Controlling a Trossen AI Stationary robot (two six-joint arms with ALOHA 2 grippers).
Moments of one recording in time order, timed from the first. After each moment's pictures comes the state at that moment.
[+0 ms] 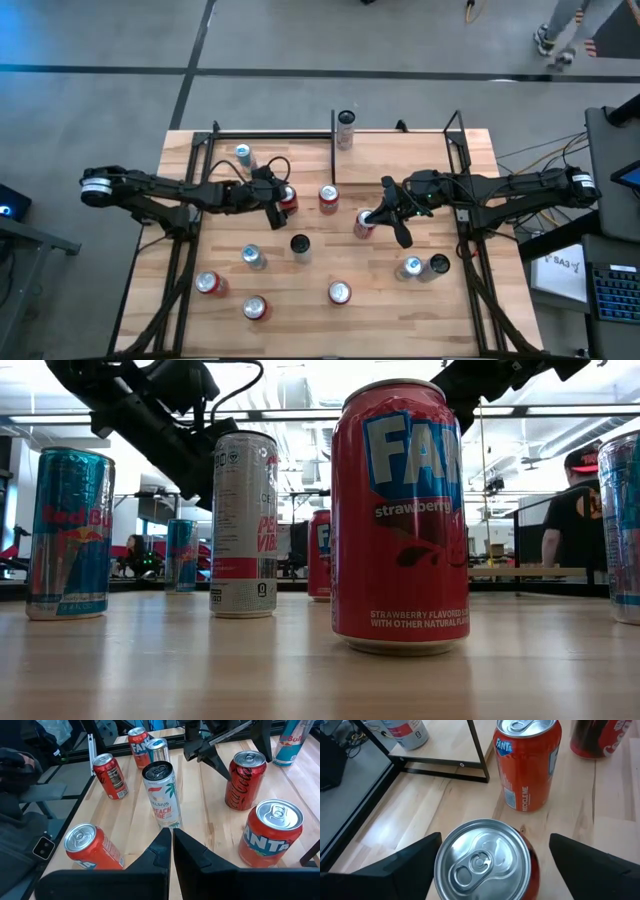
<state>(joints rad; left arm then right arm) 0.09 1.27 0.60 0.00 -0.33 0.01 -0.01 1.07 0.78 -0.14 -0.22 0.13</state>
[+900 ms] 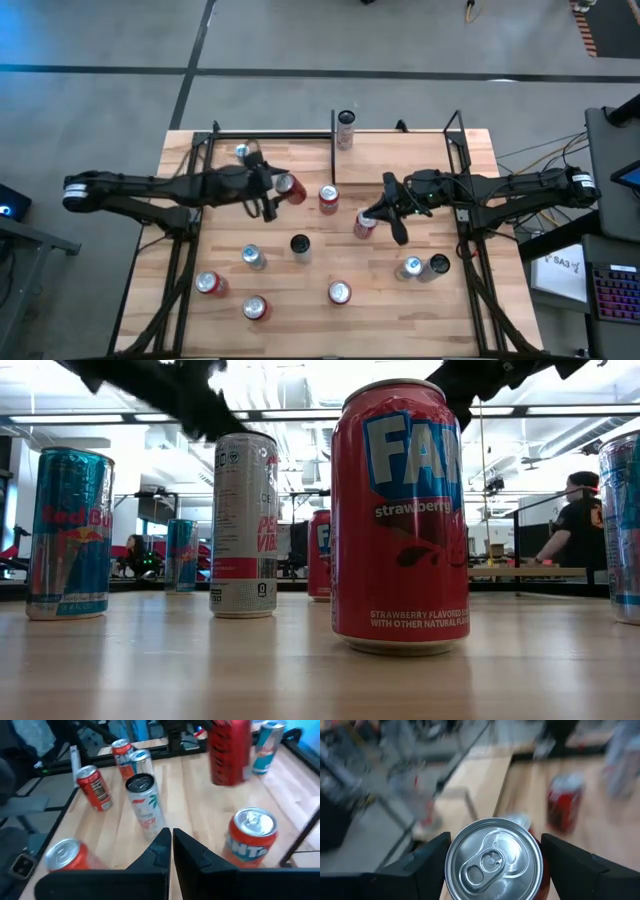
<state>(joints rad) 0.08 1.02 0.71 -0.02 -0.26 0.15 -0.01 1.07 0.78 -0.10 -0.13 0.15</state>
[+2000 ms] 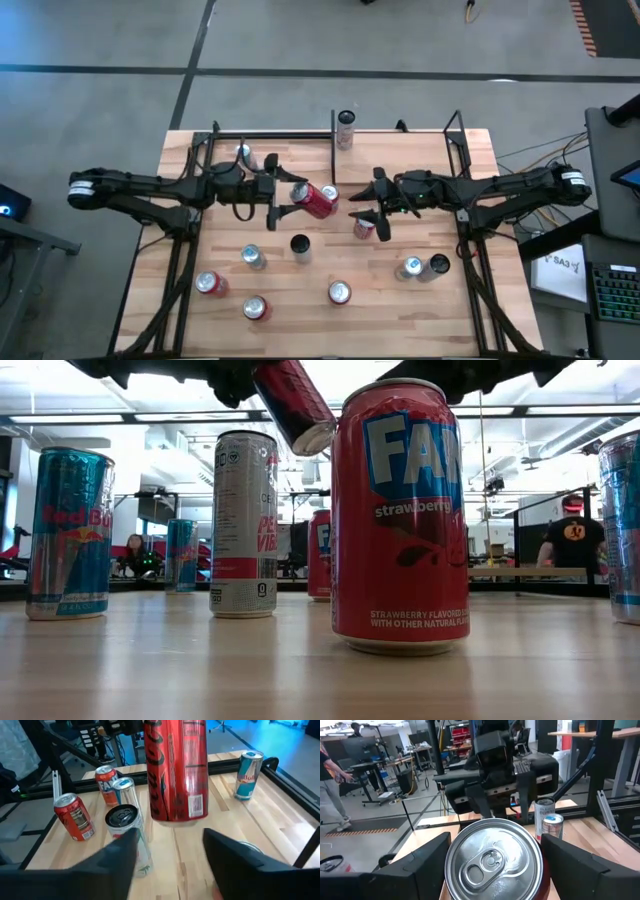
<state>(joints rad) 0.05 1.12 0.72 0.34 0.02 0.16 -0.01 1.19 0.79 0.12 -0.04 0.14</state>
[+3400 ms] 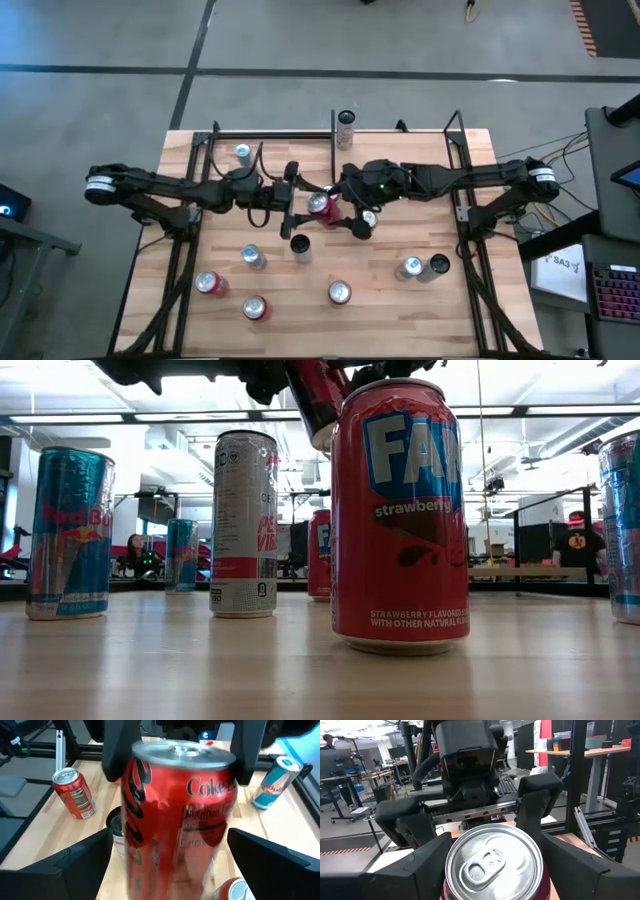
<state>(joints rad) 0.01 1.31 0.79 0.54 0.10 0.13 -0.03 1.47 1.22 -0.22 -0.16 -0.07</state>
